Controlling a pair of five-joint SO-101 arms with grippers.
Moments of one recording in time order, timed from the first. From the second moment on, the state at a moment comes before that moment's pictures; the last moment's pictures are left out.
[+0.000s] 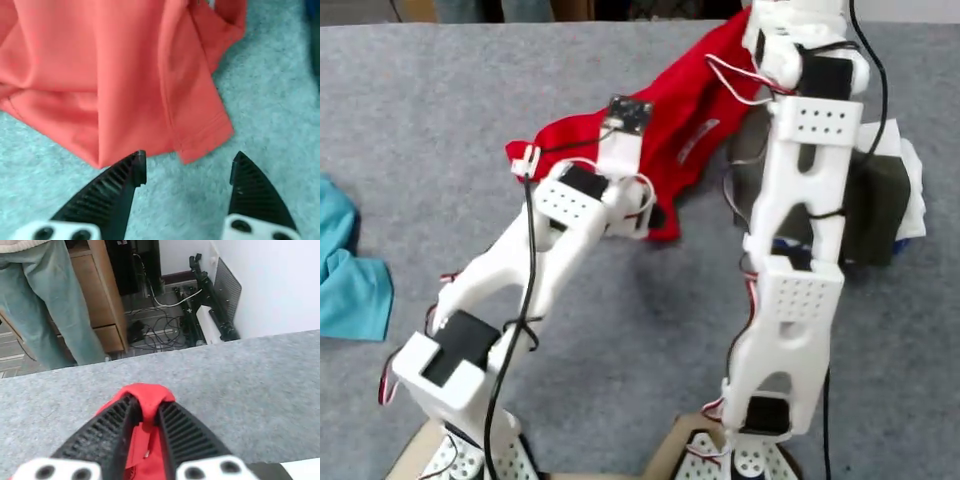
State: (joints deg) left arm 23.0 8.5 10.0 53.1 11.5; right arm 5.6 41.0 -72.8 68.6 -5.8
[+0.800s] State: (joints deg) left arm 24.4 25.6 -3.4 55.9 24.2; right arm 5.5 41.0 -72.8 67.6 -5.8
